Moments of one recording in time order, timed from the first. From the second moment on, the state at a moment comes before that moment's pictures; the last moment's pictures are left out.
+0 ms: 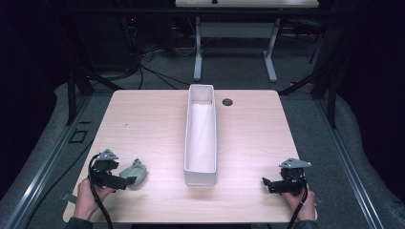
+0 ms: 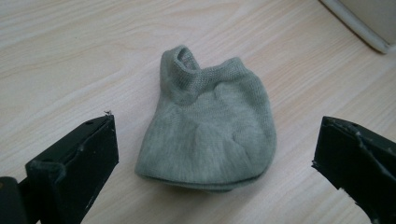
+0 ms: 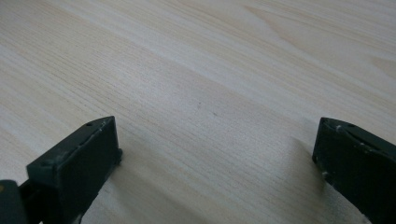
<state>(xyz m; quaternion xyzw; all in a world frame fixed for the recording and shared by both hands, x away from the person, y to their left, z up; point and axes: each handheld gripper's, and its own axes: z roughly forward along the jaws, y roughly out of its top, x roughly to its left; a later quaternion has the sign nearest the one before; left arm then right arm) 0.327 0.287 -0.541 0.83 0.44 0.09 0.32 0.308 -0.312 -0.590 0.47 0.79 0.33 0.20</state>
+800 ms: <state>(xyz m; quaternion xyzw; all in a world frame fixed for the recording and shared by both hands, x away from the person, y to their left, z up) 0.335 0.272 -0.557 0.86 0.43 0.09 0.25 0.308 -0.312 -0.590 0.47 0.79 0.33 0.20</state>
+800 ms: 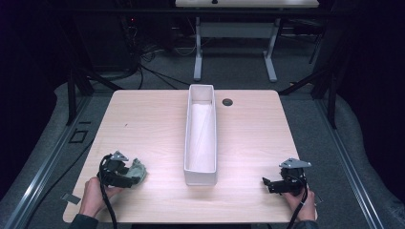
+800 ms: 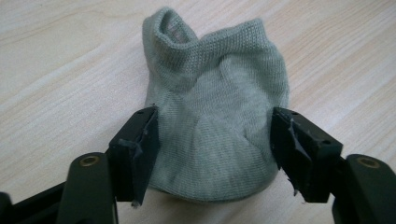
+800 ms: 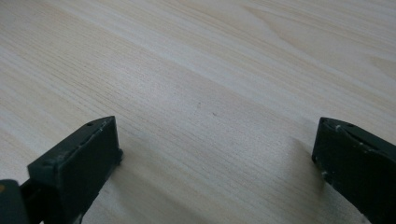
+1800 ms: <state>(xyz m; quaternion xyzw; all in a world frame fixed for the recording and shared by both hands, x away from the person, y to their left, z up) 0.333 0.269 -0.555 0.87 0.42 0.12 0.24 0.308 -0.312 -0.590 0.47 0.79 0.33 0.20</state>
